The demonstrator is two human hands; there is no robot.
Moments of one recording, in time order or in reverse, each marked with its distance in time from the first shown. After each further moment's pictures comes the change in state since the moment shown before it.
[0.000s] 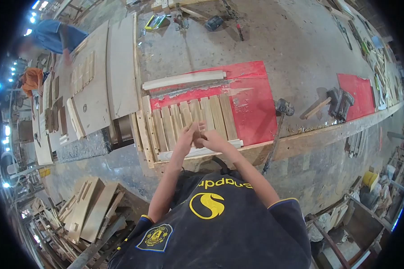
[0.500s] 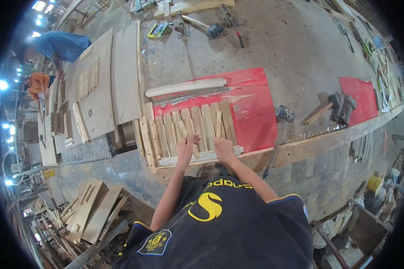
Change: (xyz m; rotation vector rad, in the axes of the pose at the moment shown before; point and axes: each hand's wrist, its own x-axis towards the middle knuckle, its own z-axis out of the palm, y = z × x) left_hand -0.001 -0.035 0.000 0.285 0.292 0.273; right_hand -0.006 0.107 0.030 -0.813 0.362 0.152
